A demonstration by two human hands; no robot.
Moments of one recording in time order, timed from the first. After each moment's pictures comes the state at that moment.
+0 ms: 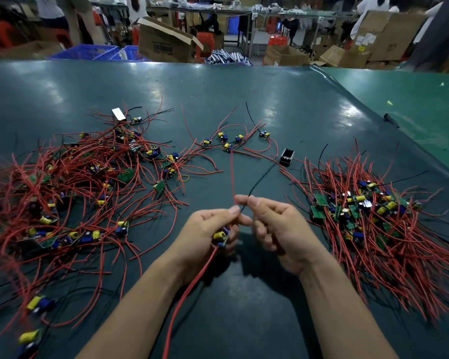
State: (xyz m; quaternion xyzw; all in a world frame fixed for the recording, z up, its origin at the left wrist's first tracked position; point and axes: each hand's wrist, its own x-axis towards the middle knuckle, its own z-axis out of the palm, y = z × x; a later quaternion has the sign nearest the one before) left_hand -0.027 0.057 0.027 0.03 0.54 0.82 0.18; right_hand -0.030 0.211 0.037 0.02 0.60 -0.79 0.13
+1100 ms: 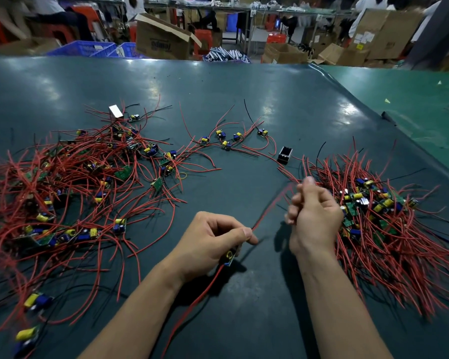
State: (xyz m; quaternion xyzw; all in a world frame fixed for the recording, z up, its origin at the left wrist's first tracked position) left_hand -0.015 0.055 0.025 0.14 0.71 0.68 0.10; right_hand -0.045 0.229 0.032 0.18 0.51 -0.81 -0.23
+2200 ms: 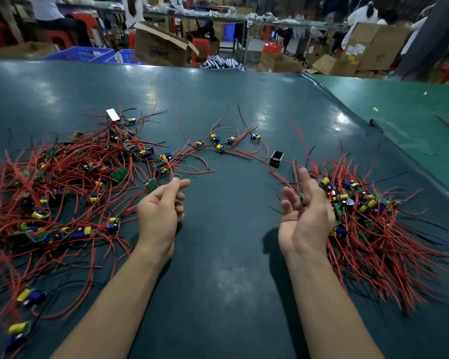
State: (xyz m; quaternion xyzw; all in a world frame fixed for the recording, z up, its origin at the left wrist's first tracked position) left_hand -0.050 0.034 0.017 -0.14 0.58 0.79 -0.15; right_hand -0.039 0.227 0.042 0.18 0.35 -0.89 -0.23
